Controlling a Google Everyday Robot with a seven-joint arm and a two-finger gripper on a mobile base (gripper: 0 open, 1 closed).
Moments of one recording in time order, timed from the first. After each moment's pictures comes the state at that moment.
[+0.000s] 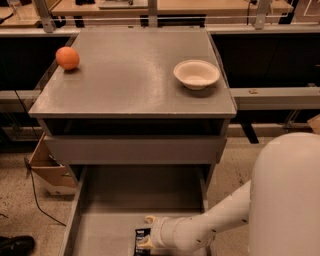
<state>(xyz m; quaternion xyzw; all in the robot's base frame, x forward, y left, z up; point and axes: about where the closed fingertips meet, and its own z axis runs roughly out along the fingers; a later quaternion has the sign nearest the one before) 0.418 0.056 0.402 -0.59 0.72 0.16 0.32</state>
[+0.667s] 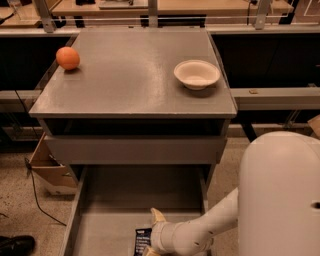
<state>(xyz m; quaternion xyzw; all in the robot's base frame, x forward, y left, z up) 0.412 0.054 0.377 -0.59 0.72 0.16 0.32</state>
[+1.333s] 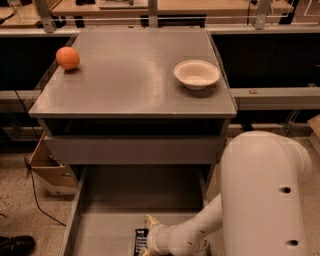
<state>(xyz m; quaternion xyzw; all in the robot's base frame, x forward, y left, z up) 0.412 0.068 0.346 -0.60 0.72 0.16 0.31</state>
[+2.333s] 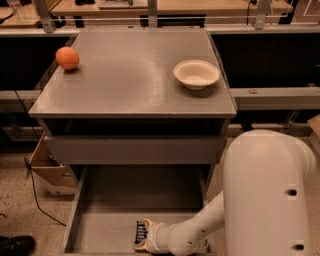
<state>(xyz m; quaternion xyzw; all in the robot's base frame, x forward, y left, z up) 0.409 0.068 0.355 -0.59 0.72 0.16 0.31</state>
